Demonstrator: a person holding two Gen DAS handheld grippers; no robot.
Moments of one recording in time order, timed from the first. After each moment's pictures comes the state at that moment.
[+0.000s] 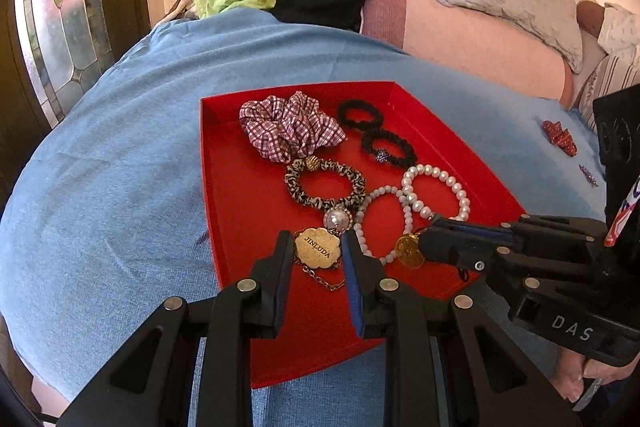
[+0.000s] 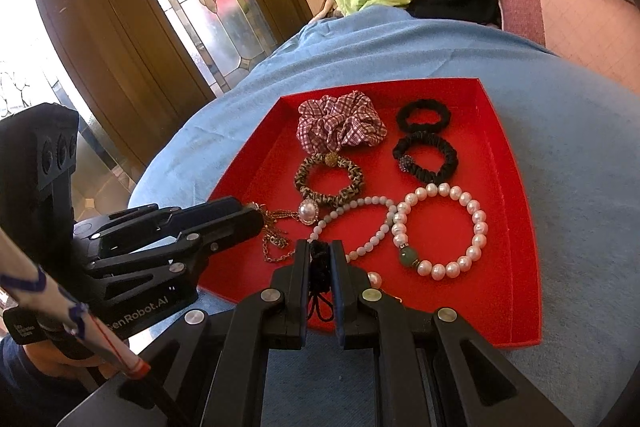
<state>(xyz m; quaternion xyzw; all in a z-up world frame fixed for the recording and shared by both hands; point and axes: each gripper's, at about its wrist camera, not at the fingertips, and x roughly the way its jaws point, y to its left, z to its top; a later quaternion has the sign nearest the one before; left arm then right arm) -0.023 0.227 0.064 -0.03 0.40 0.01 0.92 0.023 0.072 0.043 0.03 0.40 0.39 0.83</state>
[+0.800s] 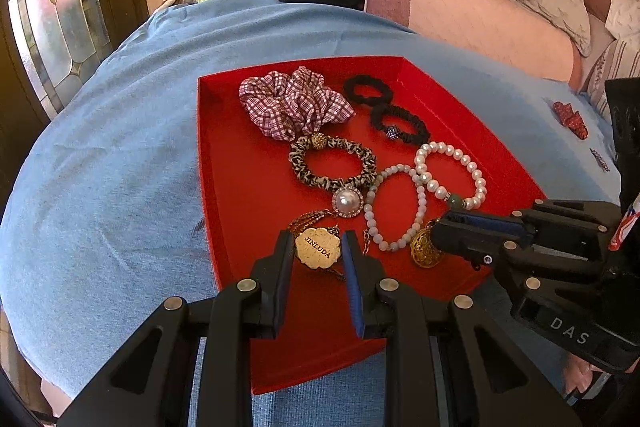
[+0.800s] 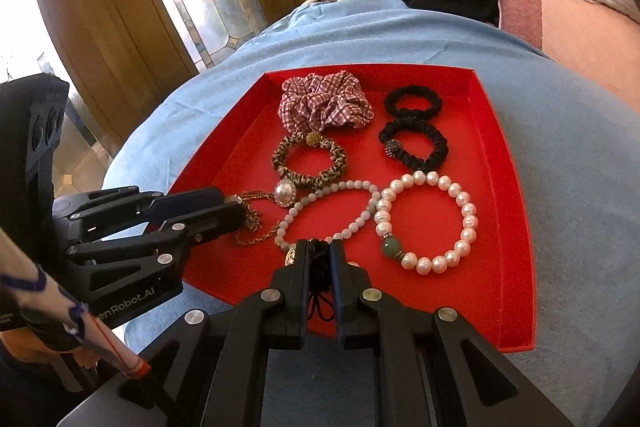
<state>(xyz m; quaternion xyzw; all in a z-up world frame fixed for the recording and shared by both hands) -0.014 0.229 0.049 -0.01 0.43 0.01 0.90 0.024 0.076 0.033 -0.03 0.42 0.37 0.83</state>
